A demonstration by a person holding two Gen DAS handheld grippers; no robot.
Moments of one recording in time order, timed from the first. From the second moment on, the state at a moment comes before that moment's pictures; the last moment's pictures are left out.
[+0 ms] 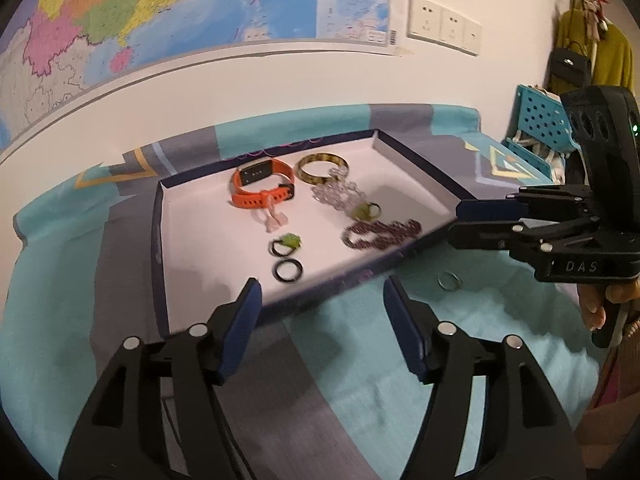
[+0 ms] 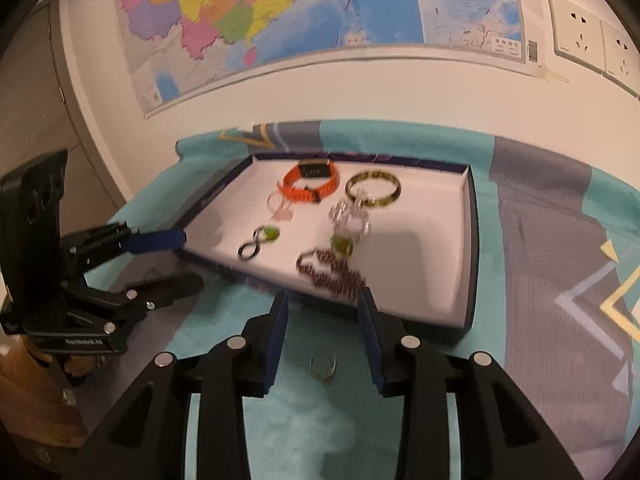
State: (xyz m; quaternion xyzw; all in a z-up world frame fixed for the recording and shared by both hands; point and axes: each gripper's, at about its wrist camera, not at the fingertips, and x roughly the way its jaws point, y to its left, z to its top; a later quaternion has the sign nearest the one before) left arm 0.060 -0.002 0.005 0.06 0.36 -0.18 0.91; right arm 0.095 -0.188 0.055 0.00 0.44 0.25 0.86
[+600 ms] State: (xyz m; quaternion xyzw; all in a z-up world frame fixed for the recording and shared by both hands) left arm 0.026 -0.017 -0.015 0.07 0.38 -0.21 0.90; right arm 0.071 -0.185 0.025 -0.02 0.48 0.23 0.85
